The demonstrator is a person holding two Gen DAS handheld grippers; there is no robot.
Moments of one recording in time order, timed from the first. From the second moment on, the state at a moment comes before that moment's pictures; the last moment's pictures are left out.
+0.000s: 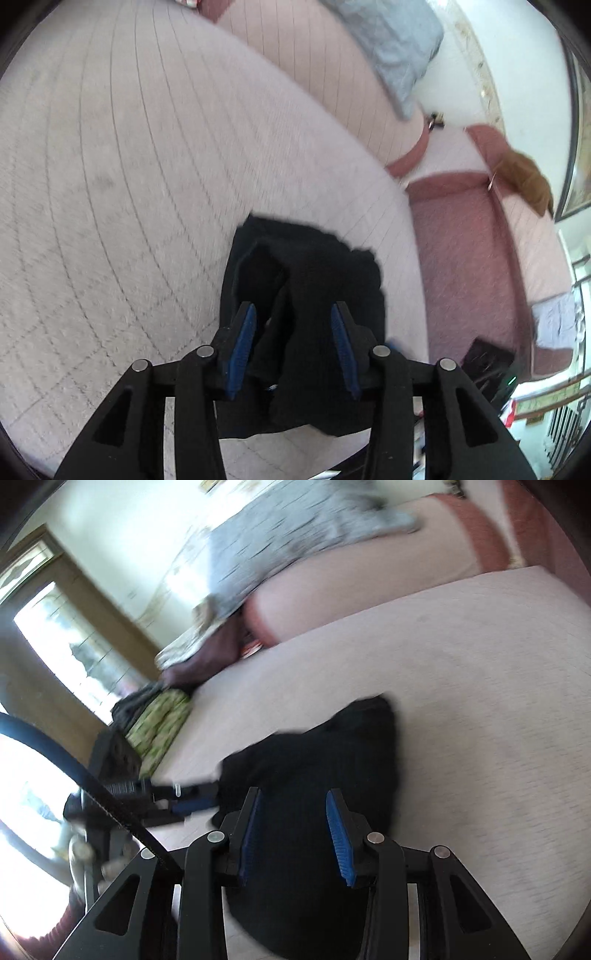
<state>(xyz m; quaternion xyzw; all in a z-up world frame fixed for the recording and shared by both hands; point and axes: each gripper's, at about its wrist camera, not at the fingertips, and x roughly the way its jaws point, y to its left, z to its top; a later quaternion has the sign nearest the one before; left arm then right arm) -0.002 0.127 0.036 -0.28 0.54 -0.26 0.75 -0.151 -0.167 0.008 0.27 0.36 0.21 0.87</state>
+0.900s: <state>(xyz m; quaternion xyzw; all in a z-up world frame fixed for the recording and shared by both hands) -0.024 0.099 0.019 -0.26 0.50 -0.29 0.77 -0.126 -0.178 0.018 0.23 0.36 0.16 0.89</state>
